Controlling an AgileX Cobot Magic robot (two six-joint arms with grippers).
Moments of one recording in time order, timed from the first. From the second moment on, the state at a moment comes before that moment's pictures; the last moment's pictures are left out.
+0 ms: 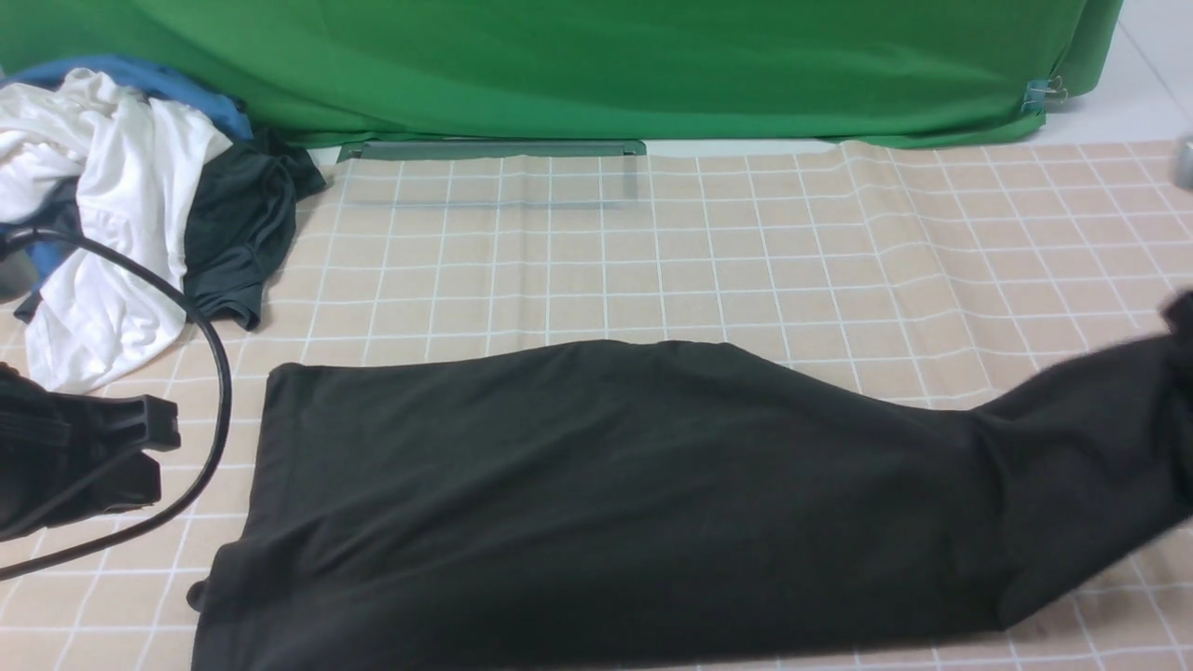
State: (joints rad) right arm -0.05 1.48 -1.20 0.15 1.15 -0.14; left arm 0.10 1.03 -0.75 -0.29 0.91 0.08
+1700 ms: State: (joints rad) right arm 0.81 2.21 -2.21 0.21 1.18 -0.08; left arm 0.10 1.04 -0.75 -0.45 0.85 0.16
